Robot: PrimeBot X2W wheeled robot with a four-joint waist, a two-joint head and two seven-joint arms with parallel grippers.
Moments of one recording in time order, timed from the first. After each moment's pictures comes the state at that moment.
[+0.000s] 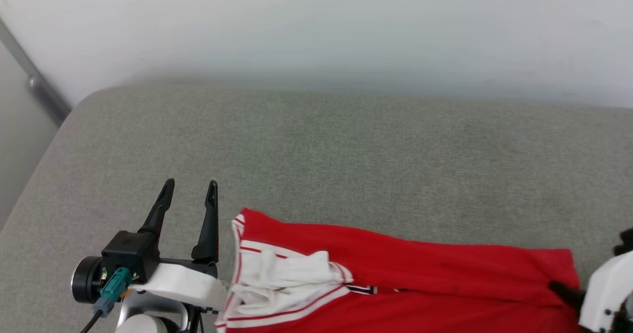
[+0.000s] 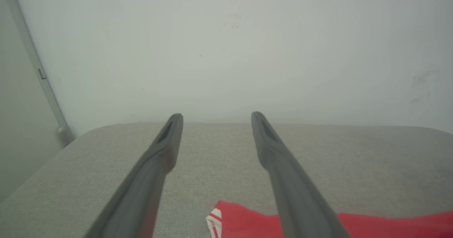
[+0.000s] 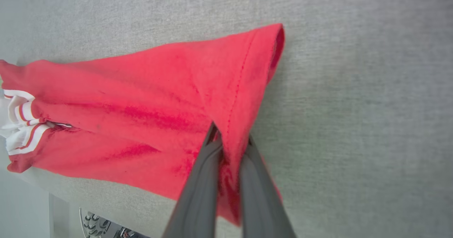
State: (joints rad) left arm -0.13 0.46 -0.46 -0.09 -0.54 0.33 -0.21; right arm -0.06 -0.27 -0.19 0.18 0.60 0.13 0.88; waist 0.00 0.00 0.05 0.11
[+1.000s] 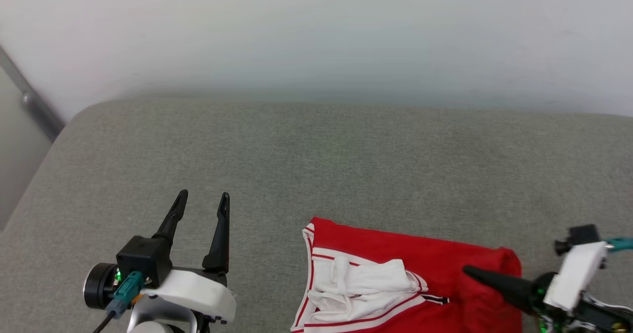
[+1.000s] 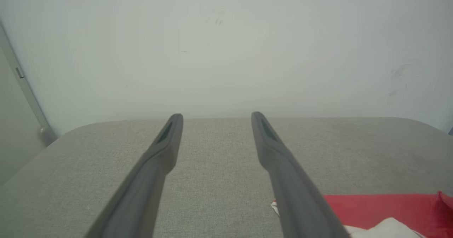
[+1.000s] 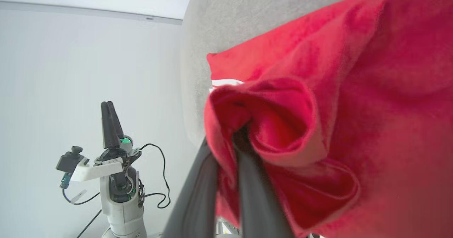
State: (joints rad) left arm -0.11 0.46 -0.49 -0.09 -0.55 0.33 -0.19; right arm -0.14 -0.05 -0.34 0.23 1.10 0.13 1.15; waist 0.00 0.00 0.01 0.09
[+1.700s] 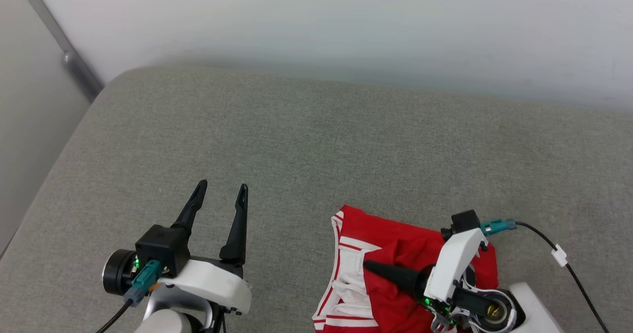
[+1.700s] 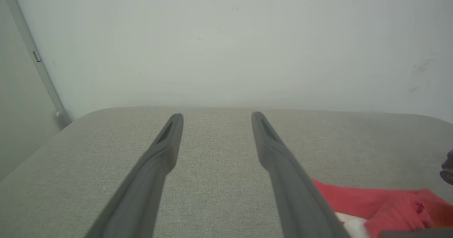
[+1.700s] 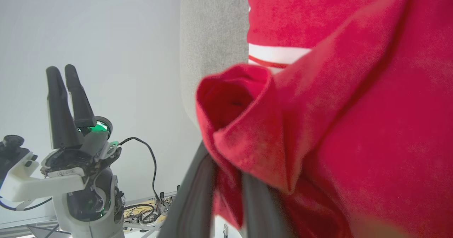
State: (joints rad) left arm -0.17 0.43 -0.53 -0.04 -0.55 0.30 -0.20; right arm -0.28 -0.05 0.25 0.48 1.22 0.13 0.70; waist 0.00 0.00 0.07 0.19
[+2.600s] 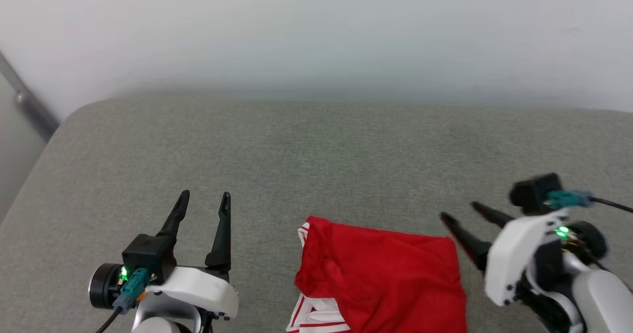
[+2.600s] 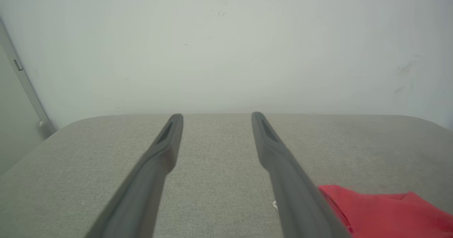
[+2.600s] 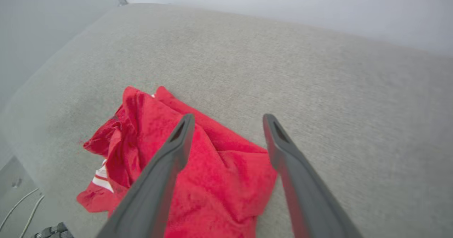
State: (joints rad) left arm -0.14 0.44 -0.51 -0.02 -0.56 0.34 -0.21; right arm -0.22 -0.31 0.29 0.05 0.53 0.13 0.50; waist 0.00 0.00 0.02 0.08
